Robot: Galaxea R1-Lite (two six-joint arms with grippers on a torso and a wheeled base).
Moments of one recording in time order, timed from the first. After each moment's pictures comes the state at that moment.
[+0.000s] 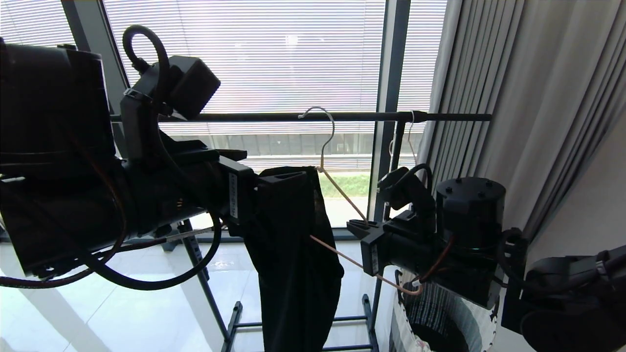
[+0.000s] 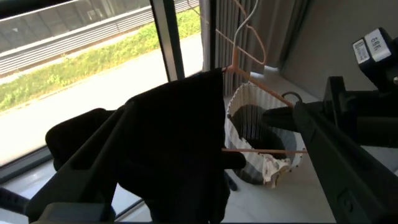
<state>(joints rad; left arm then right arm) -0.63 1.40 -0.98 -0.18 0.03 0.06 0.88 1.81 -0.82 -0.78 -0.05 0.10</state>
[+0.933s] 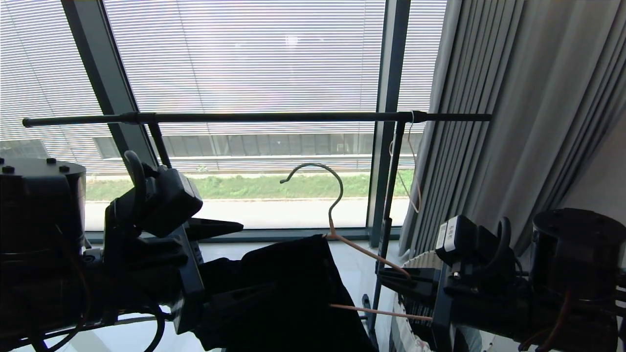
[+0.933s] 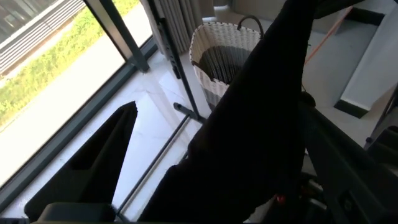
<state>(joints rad) -0.47 1.28 -0.66 -0.18 -0.41 0.35 0.86 1.55 -0.51 -0.78 0.26 -0.20</state>
